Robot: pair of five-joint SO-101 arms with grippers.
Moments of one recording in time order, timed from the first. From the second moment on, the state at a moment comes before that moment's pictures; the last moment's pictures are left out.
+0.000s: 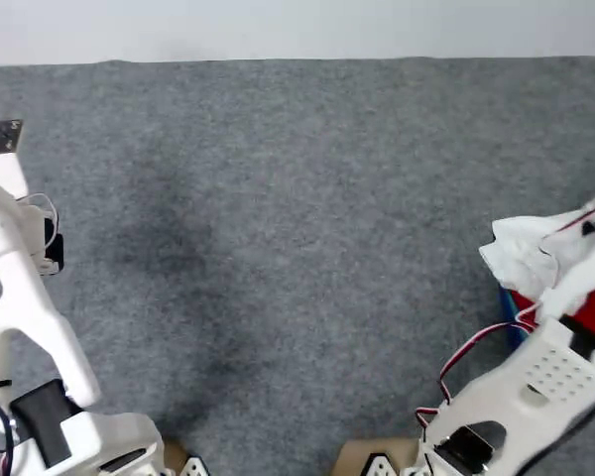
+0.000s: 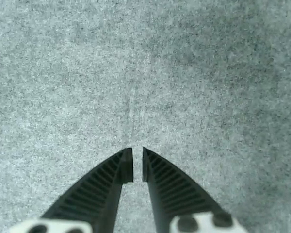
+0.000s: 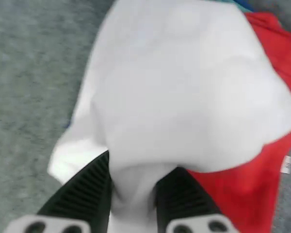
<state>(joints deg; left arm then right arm) -33.3 -4.5 -0.7 99.1 -12.2 37.8 31.5 -46.3 100.6 -19.4</state>
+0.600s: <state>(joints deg) -27.1 -4.5 -0.7 99.1 -9.4 49.3 28.7 -35.3 100.6 -11.7</state>
